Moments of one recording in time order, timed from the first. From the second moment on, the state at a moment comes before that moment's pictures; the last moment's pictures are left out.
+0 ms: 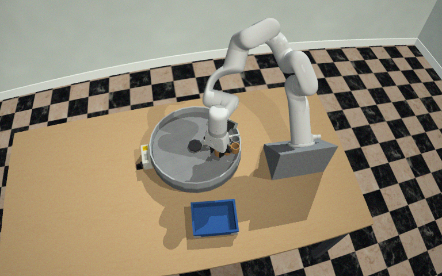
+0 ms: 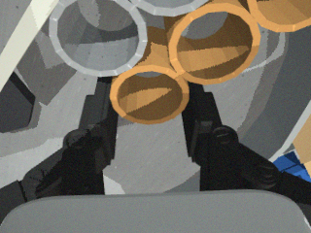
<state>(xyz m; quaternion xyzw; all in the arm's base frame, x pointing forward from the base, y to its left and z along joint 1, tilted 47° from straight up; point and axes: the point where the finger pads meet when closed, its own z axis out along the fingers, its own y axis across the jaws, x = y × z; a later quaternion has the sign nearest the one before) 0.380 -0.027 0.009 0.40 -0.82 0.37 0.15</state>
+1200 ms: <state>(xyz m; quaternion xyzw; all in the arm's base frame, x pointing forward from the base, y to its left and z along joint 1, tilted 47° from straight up) 0.380 -0.025 0.011 0.40 -0.82 0.37 0.15</state>
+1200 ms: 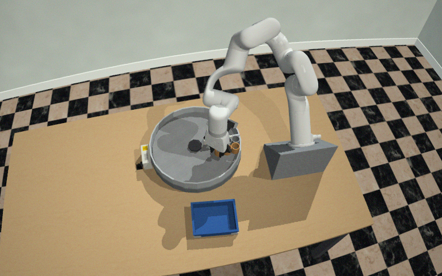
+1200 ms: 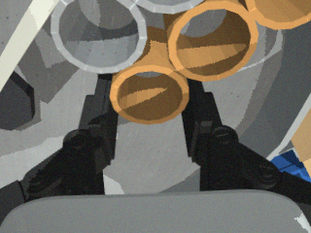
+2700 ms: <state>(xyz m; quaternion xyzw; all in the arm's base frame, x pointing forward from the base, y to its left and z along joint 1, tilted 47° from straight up) 0.379 0.033 0.045 0.40 -0.82 0.37 0.15</state>
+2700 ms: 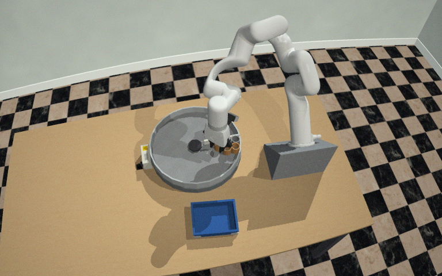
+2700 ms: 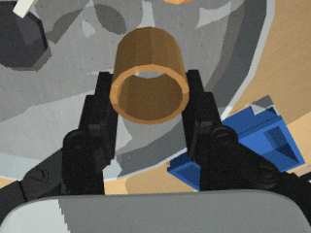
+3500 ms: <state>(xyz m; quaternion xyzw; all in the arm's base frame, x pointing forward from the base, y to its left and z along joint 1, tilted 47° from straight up) 0.408 0.163 -0.094 0.40 -0.82 0.37 0.15</state>
